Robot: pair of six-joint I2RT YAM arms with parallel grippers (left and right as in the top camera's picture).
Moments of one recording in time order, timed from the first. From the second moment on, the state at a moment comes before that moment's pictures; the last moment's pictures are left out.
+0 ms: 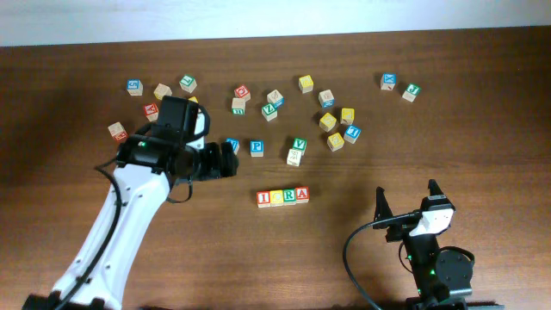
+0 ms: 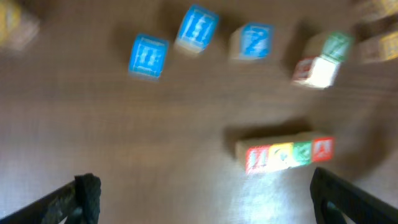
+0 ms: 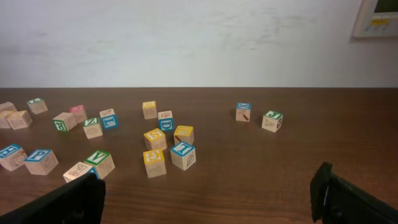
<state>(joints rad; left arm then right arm) -0.22 1.48 1.22 -0.94 0.13 -0.31 0.05 0.01 0.01 -0.07 -0.04 0.06</state>
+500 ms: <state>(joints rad) 0.00 0.86 0.89 -0.93 0.18 -0.12 0.05 0.01 0.01 -0.07 -0.04 0.06</state>
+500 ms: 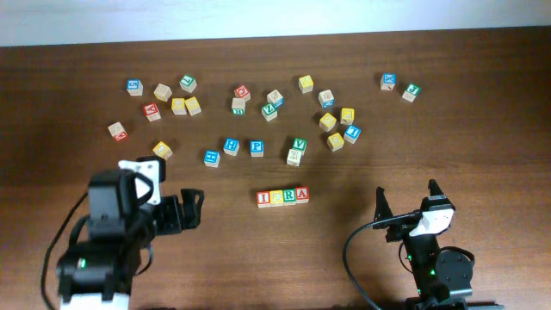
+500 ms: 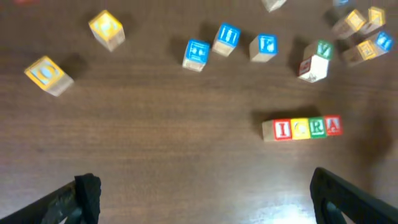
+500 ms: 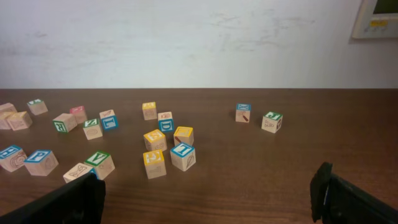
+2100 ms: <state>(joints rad) 0.02 0.01 0.02 -0.08 0.06 -0.02 0.05 0.01 0.01 -0.07 -0.04 0.06</state>
